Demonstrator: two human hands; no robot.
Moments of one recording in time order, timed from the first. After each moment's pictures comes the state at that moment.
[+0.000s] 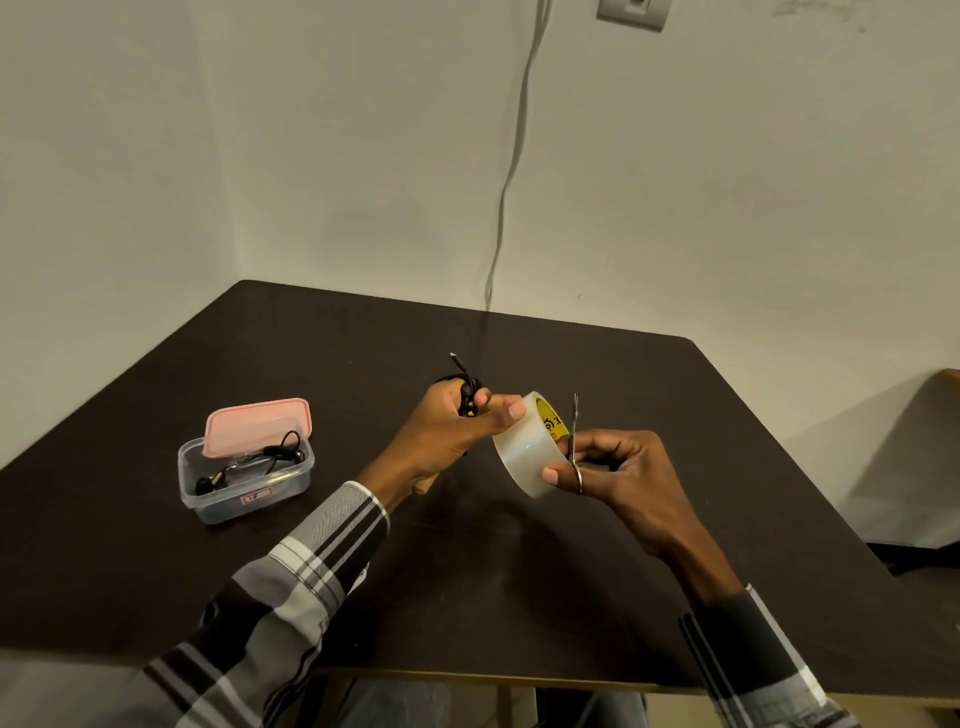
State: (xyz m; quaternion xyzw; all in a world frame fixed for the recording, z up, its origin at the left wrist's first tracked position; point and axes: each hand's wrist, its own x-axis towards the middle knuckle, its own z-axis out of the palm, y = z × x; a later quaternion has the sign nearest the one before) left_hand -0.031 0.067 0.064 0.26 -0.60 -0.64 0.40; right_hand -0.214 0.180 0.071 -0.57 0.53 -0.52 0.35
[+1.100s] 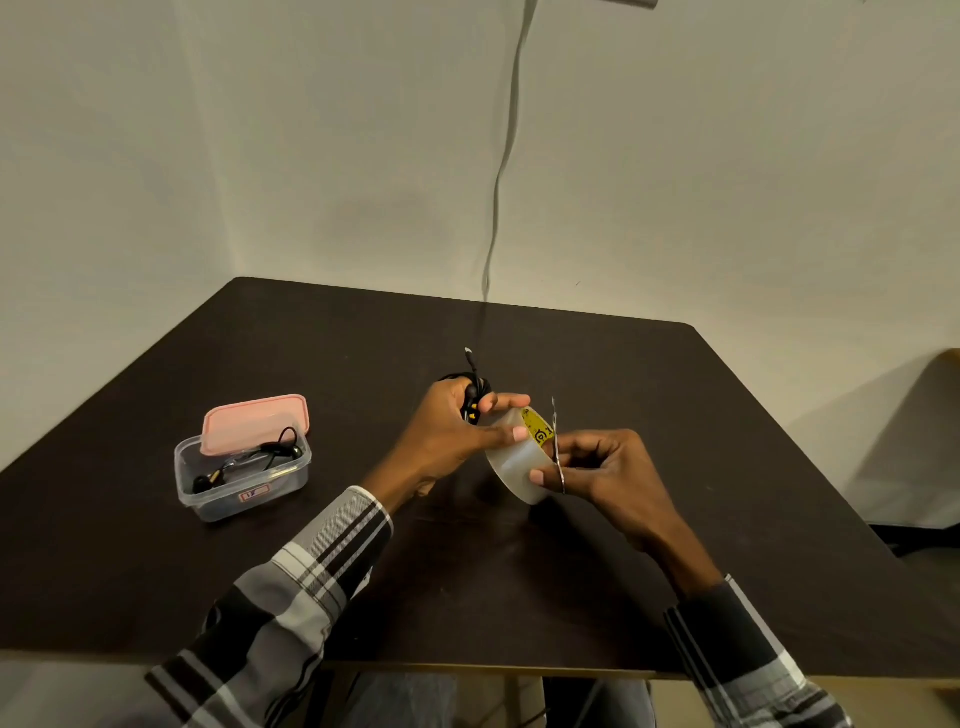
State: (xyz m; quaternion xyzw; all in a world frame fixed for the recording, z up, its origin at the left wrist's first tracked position) left_hand -0.031 0.074 0.058 0.26 -0.67 -0.58 0.39; right_hand -0.215 0.170 0.047 -0.57 0.55 -0.50 0.36
